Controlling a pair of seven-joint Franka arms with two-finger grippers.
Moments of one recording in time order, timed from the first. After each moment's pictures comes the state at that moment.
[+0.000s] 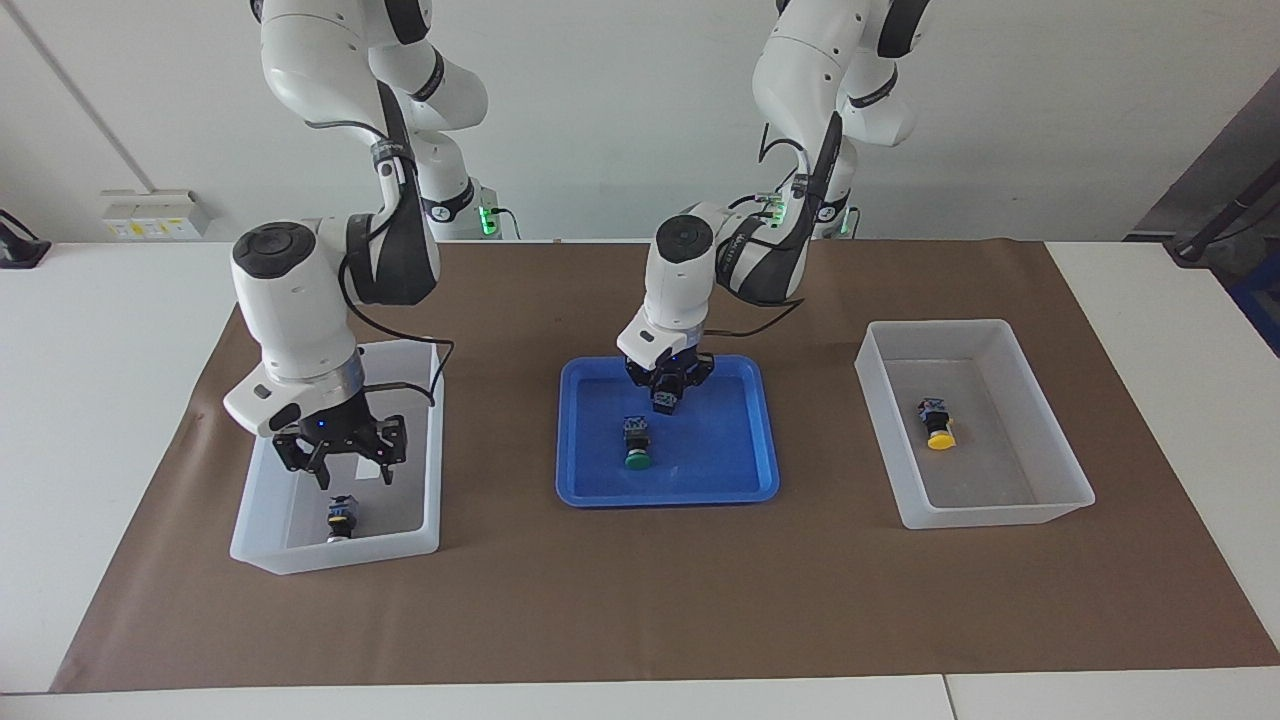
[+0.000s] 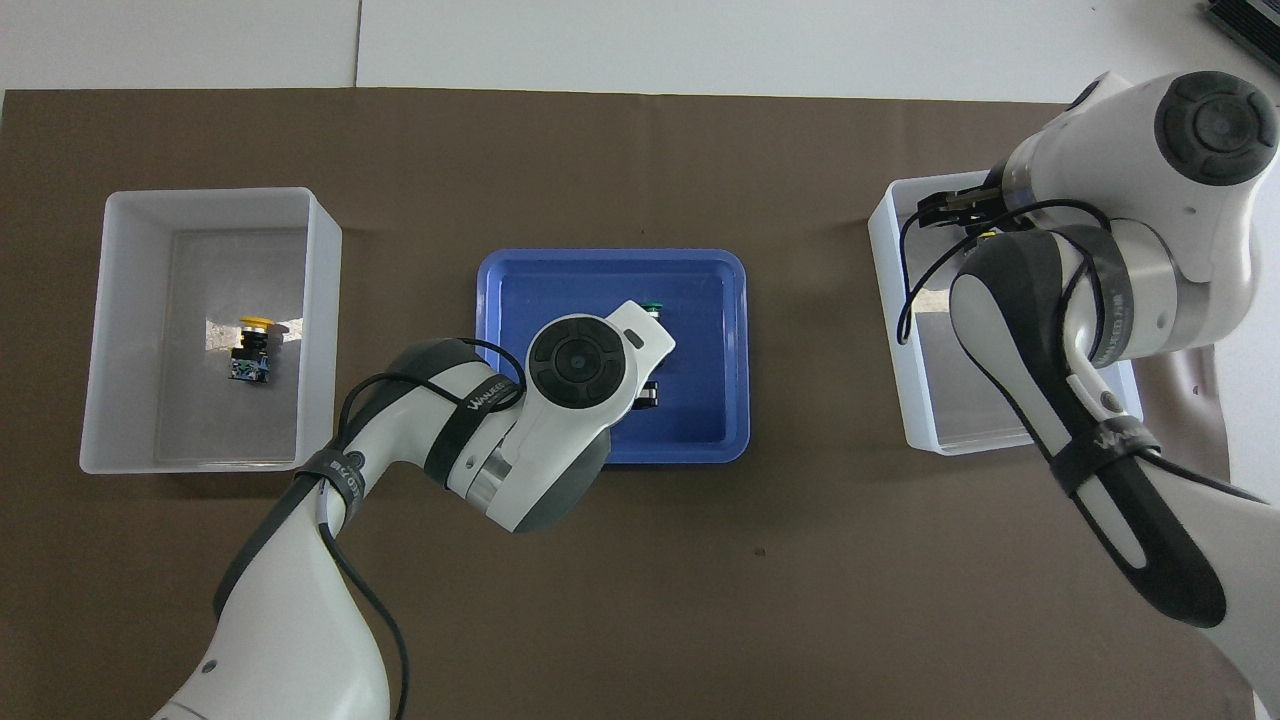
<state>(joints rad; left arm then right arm) -0.63 0.35 -0.03 -1.85 0.02 2.23 -0.63 0.08 0.34 0.03 -1.61 -0.12 2.15 0.11</state>
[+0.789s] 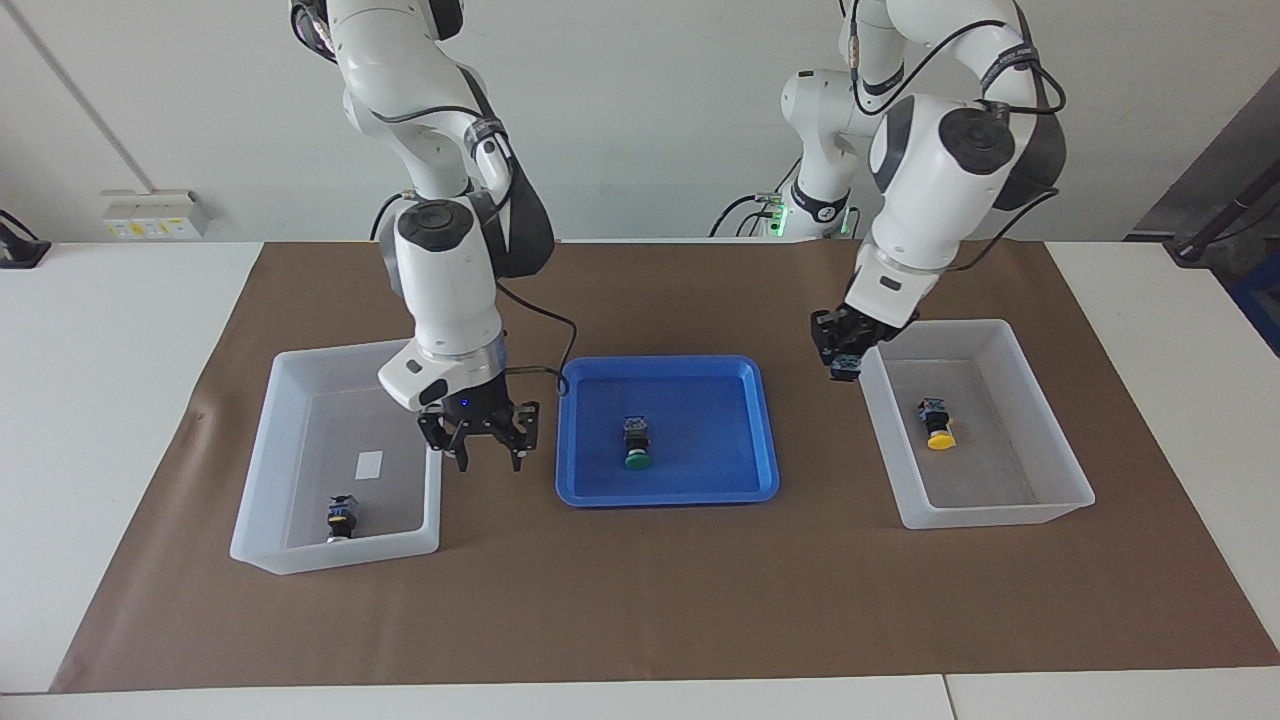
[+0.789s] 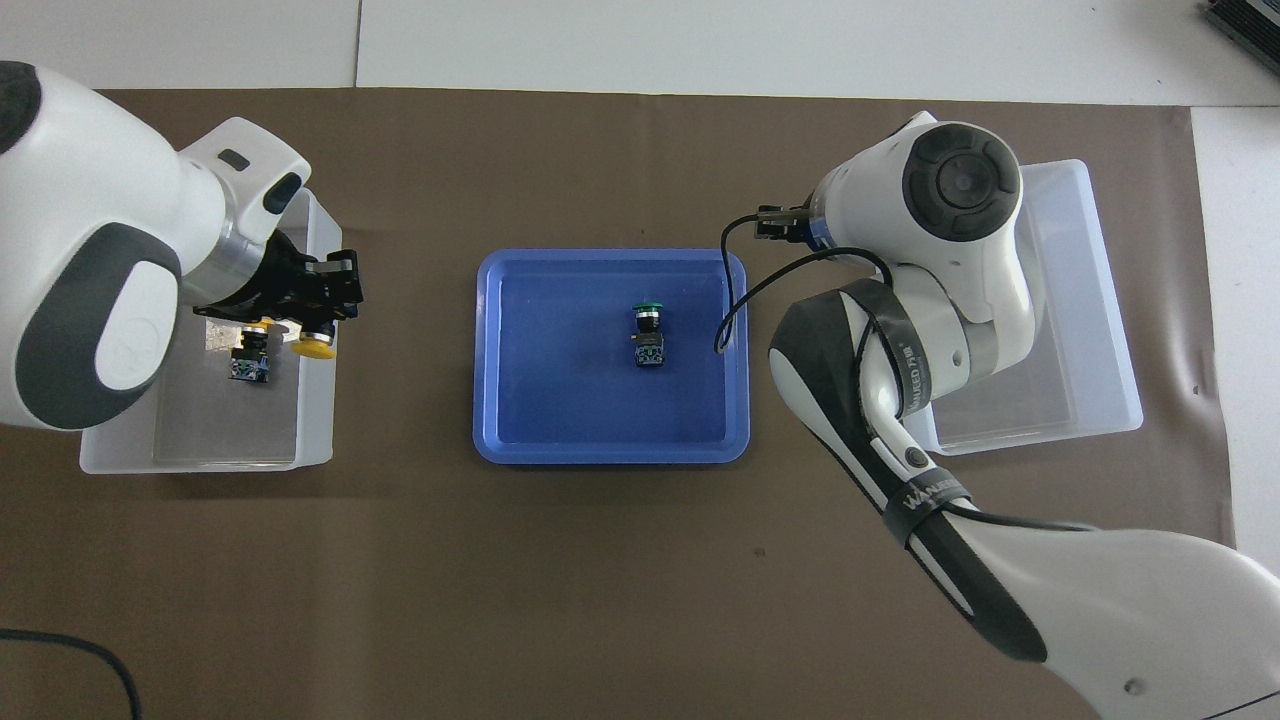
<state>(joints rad) -0.15 0.13 -0.02 -1.68 -0.08 1.79 -0.25 0.32 0.40 0.04 -1.61 -0.12 2.25 0.49</state>
